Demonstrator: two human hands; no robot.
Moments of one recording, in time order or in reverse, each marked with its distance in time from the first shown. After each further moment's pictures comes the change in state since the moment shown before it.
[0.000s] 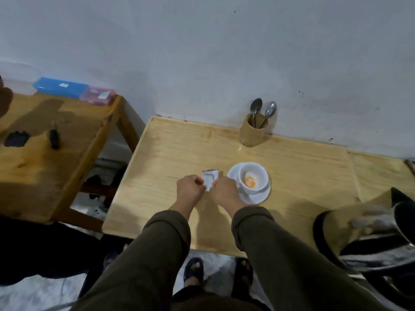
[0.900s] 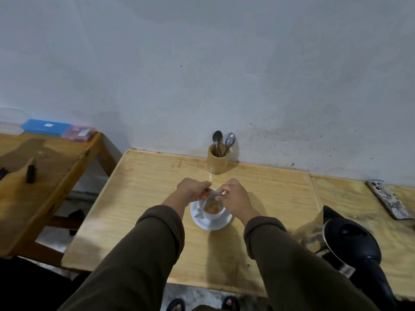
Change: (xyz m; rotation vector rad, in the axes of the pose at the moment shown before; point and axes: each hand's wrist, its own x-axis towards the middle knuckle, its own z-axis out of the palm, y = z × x) left_hand -0.010 0.139 0.041 -0.323 -0.226 -0.151; right_hand 0.003 0.119 -0.103 0.323 0.200 -0.195
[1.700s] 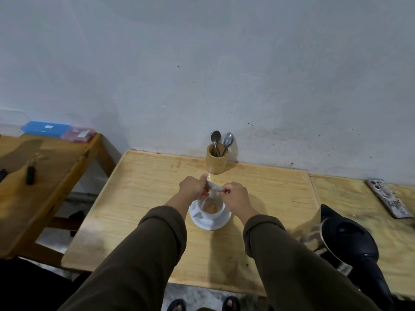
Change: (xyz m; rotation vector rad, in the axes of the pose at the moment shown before) left_hand 0.004 0.000 0.009 0.212 0.104 0.109; right_hand 0.000 -0.003 -0.004 0.025 0.054 0.076
